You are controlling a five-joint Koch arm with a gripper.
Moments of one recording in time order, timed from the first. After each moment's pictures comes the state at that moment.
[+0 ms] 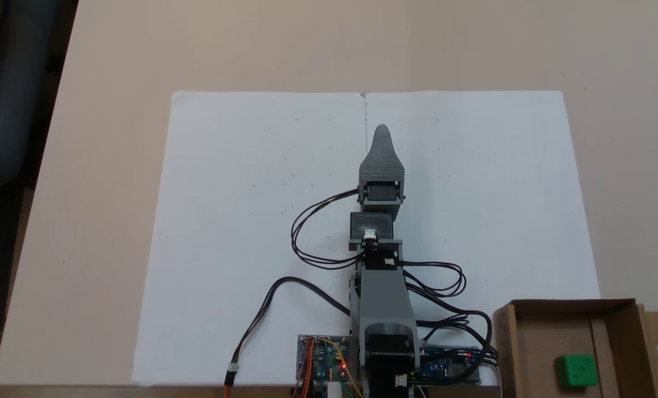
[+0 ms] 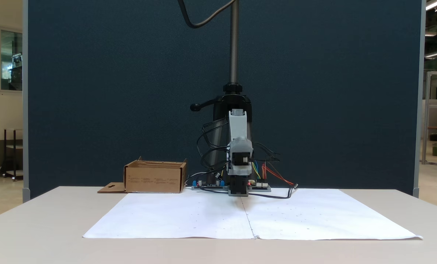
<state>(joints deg) 0.0 129.3 175.6 -73.3 1.5</state>
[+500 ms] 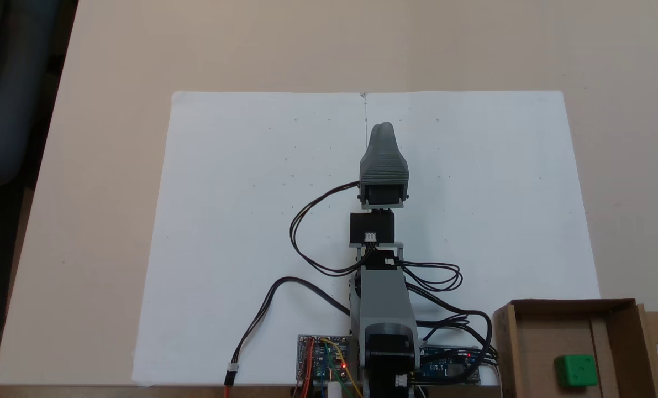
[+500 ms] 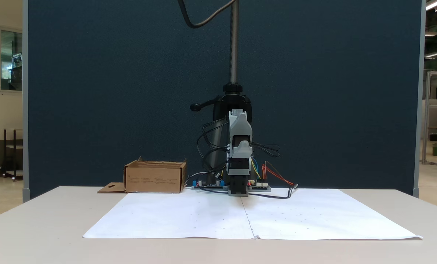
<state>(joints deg) 0.0 129.3 175.6 -94.7 1.4</state>
